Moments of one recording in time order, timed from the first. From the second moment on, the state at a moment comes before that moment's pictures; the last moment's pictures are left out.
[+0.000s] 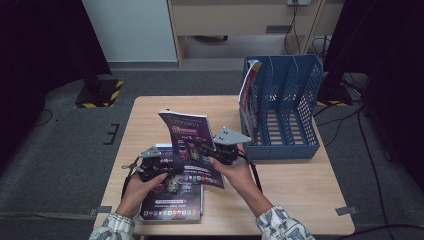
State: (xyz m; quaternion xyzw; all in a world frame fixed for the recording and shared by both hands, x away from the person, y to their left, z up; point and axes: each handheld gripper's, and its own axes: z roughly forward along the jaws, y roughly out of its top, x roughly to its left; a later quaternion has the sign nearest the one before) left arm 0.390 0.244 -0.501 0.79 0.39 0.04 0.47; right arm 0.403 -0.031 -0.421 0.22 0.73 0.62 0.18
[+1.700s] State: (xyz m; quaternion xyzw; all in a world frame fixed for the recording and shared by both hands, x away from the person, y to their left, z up) left arm 0.382 0.253 -0.480 0.79 0.39 0.15 0.45; right arm 0.415 -0.031 -0.418 0.25 0.72 0.63 0.15
